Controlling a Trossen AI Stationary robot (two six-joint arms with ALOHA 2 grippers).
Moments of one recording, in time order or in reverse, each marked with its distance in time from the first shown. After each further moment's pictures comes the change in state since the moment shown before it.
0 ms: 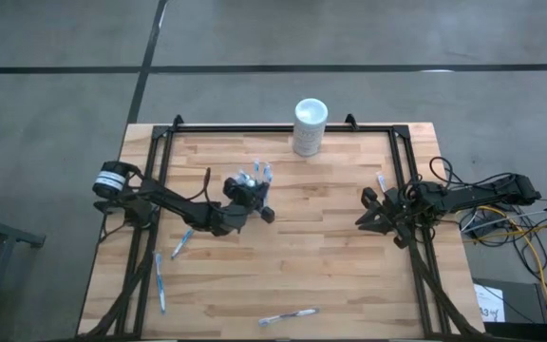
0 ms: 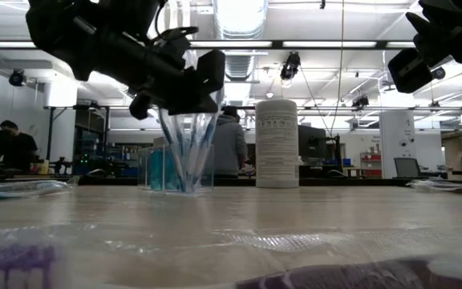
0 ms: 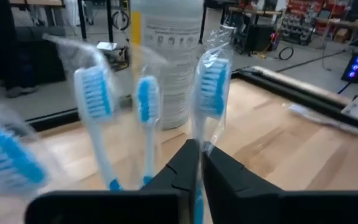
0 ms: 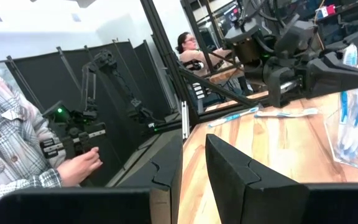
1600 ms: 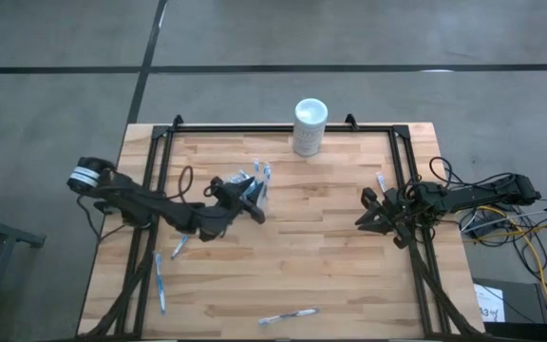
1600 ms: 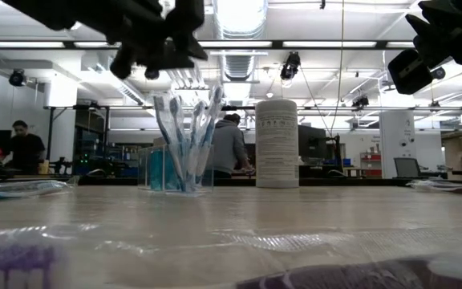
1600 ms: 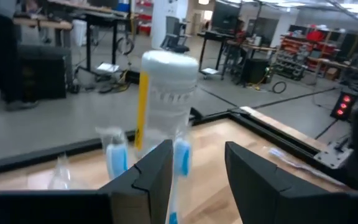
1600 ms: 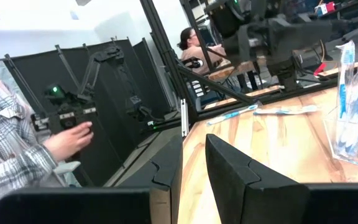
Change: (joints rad) left arm -0.100 -0.207 0.005 -0.052 -0.141 0.049; right arm 0.000 0.000 0.000 -0.011 0.000 0.000
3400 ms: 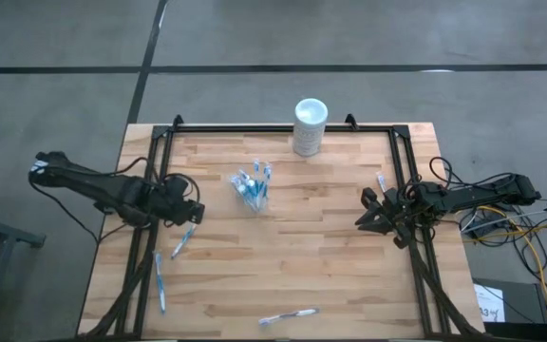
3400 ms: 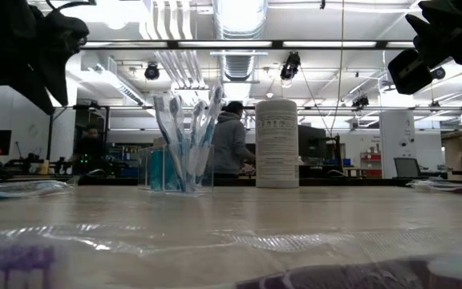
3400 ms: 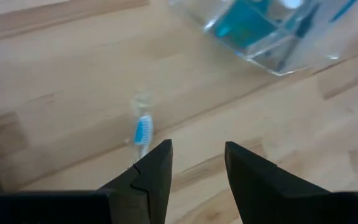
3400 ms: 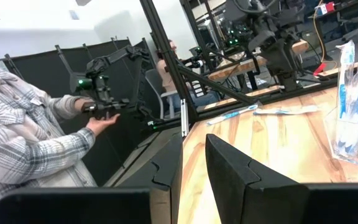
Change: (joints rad) left arm -0.018 -0.620 0.048 -1.726 0.777 -1.125; right arm 0.000 0.000 0.000 0.000 0.000 0.000
